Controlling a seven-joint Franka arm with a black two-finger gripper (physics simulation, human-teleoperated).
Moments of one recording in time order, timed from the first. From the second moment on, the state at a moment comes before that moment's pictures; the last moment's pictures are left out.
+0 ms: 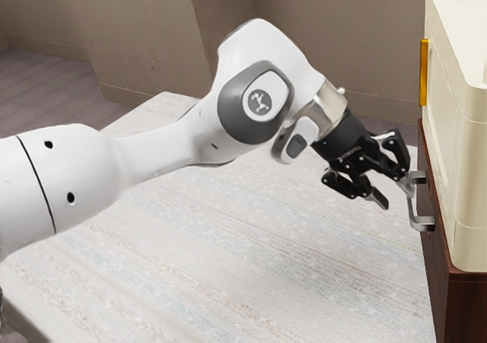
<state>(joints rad) -0.07 0.33 -0.18 -1.39 -0.54 2.03 2.74</state>
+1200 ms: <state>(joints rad) 0.07 0.12 -0.18 -1.71 -0.56 2.08 2.88</state>
